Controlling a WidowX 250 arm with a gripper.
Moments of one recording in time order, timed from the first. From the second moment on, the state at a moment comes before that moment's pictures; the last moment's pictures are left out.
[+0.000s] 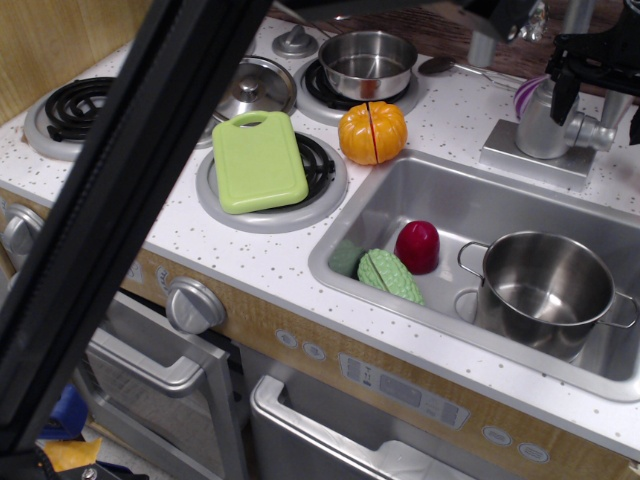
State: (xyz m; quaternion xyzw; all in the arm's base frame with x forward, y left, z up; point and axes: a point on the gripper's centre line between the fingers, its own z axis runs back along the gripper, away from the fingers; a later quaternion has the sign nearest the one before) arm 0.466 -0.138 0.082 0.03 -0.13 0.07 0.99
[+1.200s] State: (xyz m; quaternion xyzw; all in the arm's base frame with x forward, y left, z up) arm 0.495 -0.136 0.092 0.10 -0.20 0.06 0.97
